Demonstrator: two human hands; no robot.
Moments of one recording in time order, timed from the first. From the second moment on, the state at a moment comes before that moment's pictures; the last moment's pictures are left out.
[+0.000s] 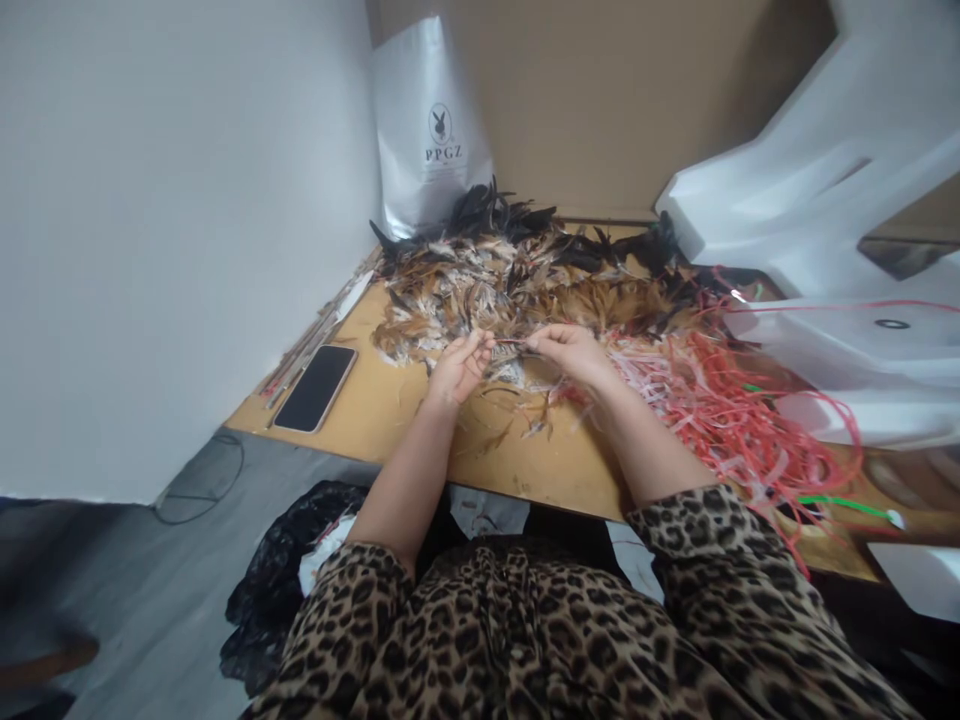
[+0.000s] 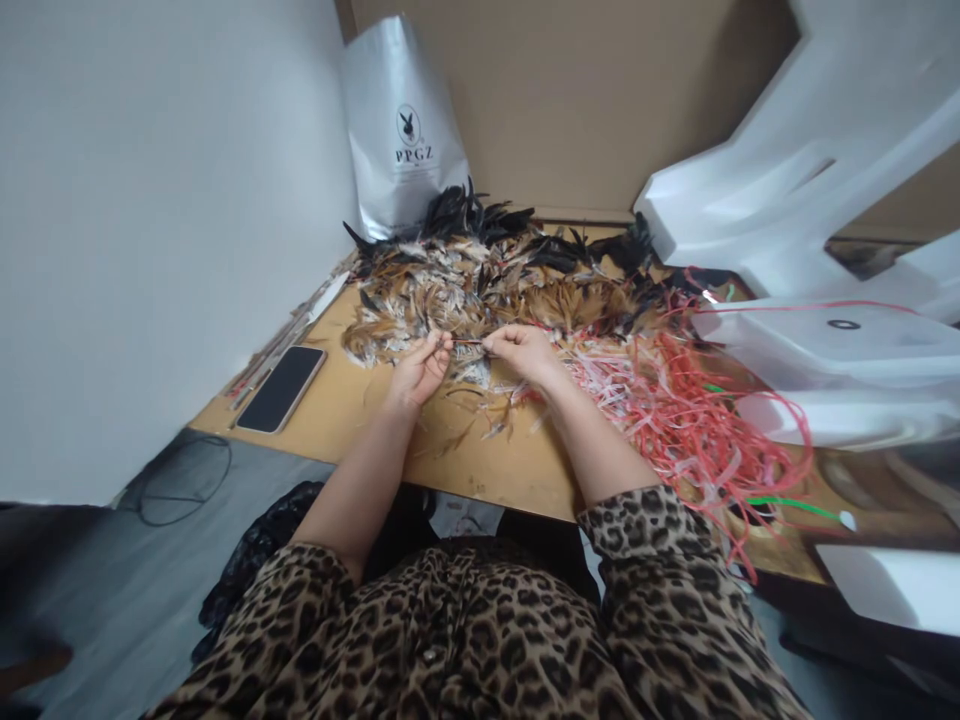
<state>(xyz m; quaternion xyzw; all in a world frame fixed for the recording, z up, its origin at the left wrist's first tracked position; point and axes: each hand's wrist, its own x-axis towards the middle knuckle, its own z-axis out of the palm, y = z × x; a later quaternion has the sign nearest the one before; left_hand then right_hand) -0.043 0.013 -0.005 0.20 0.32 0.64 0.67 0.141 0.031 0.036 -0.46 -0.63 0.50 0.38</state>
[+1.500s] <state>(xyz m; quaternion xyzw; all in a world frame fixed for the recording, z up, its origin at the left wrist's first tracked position) -0.028 0.005 -0.012 0.47 0.44 0.42 0.64 0.149 0.026 0.040 -0.37 -0.89 0.08 0.26</state>
